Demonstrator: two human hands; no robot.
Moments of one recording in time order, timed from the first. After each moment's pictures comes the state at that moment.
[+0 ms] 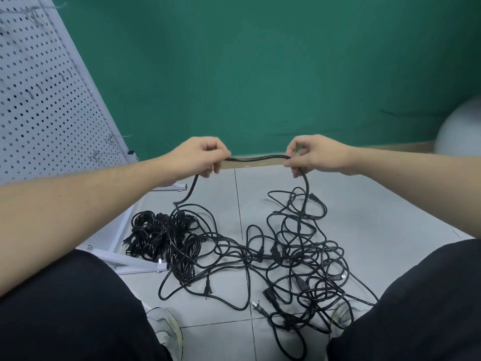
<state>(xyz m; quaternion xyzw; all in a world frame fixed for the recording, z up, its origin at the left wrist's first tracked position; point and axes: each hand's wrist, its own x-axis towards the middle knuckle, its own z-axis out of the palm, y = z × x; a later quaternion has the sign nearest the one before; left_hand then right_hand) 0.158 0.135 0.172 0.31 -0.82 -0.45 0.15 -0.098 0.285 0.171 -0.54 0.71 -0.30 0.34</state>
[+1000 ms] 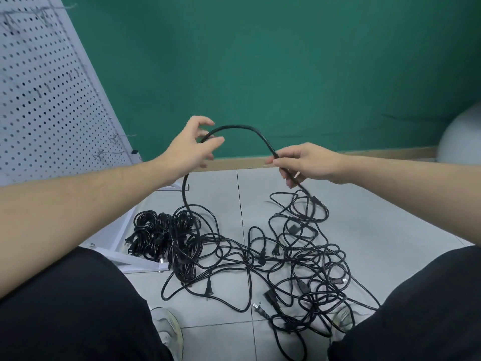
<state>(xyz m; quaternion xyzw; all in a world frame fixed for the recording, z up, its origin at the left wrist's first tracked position) 0.164 0.125 0.173 0.37 -0.77 -0.44 0.27 -0.070 0.276 0.169 -0.54 0.68 -0.32 0.38</state>
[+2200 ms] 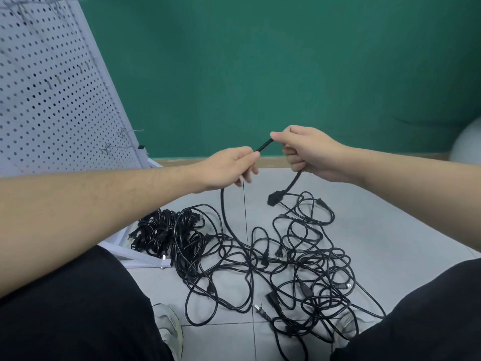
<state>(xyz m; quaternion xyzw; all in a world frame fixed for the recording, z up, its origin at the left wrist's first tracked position) 0.140 0.162 0.161 0.28 -0.84 -0.44 0.12 -0.042 0.258 0.187 -0.42 0.65 -0.47 0.43</state>
